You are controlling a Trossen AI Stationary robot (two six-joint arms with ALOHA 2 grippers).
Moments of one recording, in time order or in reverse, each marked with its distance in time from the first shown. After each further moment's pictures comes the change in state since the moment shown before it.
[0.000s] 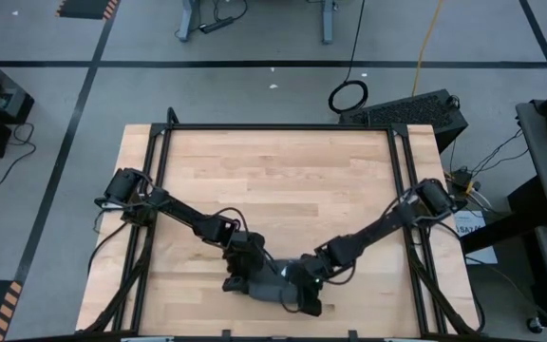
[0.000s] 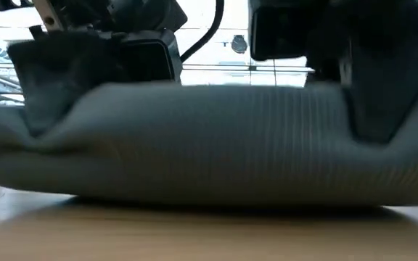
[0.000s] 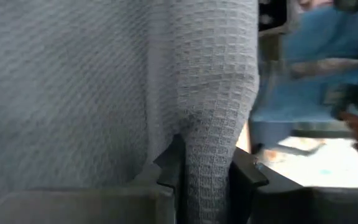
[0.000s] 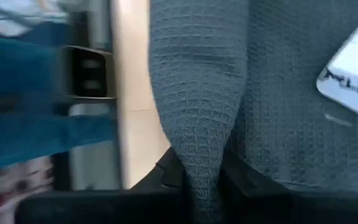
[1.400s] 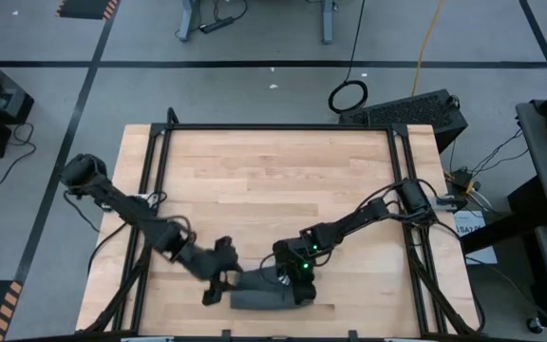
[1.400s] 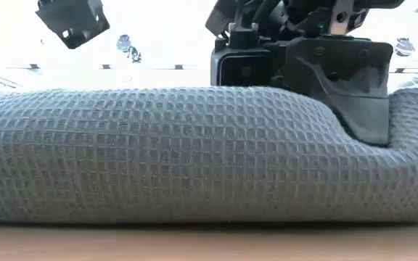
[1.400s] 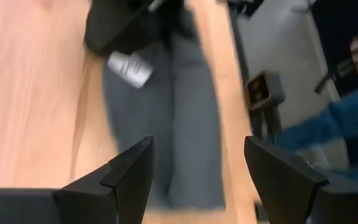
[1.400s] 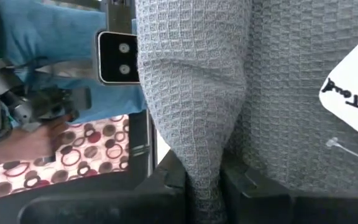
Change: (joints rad) left arm -0.276 -0.420 -0.001 -0.209 -0.801 -0.094; right arm -0.168 0.168 0.002 0.208 -0.519 -0.097
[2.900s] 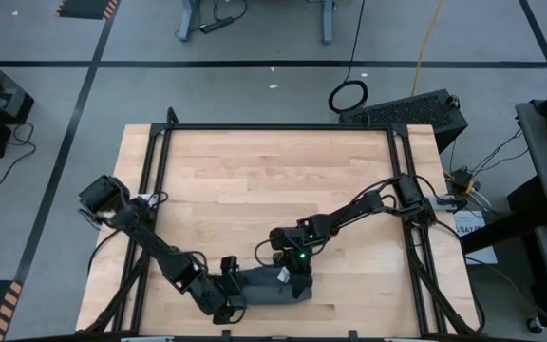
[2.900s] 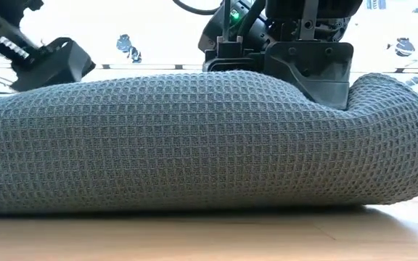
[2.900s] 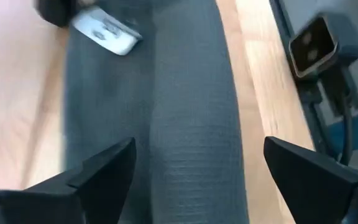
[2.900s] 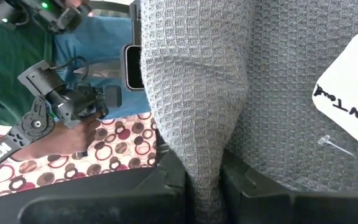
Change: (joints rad) left arm -0.146 0.305 0.000 0.211 -0.234 -0.006; right arm -0.101 0.010 -0.002 0.015 -0.134 -0.011
